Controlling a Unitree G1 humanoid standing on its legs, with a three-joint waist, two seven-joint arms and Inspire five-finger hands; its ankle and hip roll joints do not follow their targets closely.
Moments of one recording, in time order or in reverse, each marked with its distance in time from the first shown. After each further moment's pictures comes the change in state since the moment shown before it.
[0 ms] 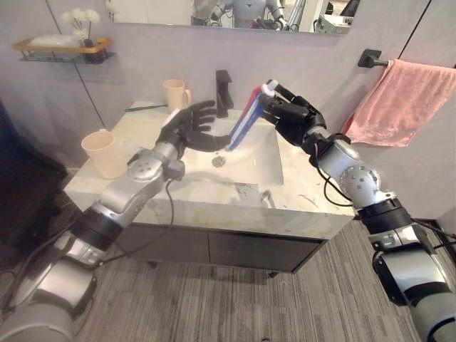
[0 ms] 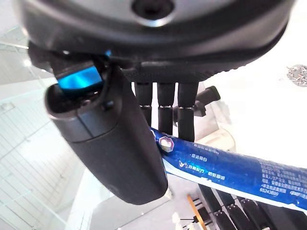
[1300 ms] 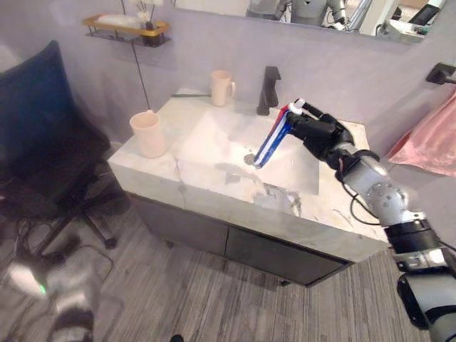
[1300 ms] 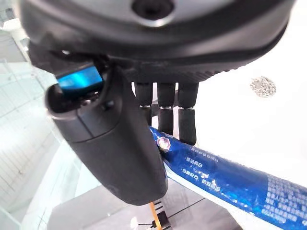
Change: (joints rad) left arm 0.612 -0.316 0.736 0.706 0.216 -0.162 0.525; right arm 0.173 -0.130 -0.129 -0.098 -0.038 0.085 -0.038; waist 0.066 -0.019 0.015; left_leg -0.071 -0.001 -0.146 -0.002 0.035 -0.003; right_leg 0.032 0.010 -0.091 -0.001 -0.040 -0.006
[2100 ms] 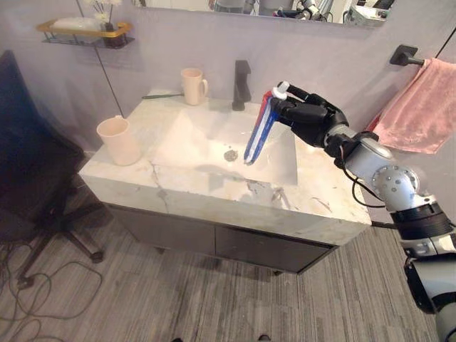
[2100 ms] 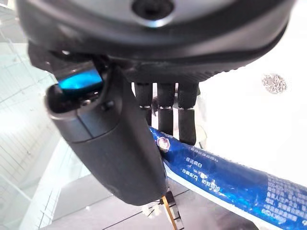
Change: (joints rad) left arm 0.047 -0.084 -0.626 0.459 0.627 0.376 -0.798; right arm -0.110 -0.048 0.081 -0.067 0.084 0.072 0.069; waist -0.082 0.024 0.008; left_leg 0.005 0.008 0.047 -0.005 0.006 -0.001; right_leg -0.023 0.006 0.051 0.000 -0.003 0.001
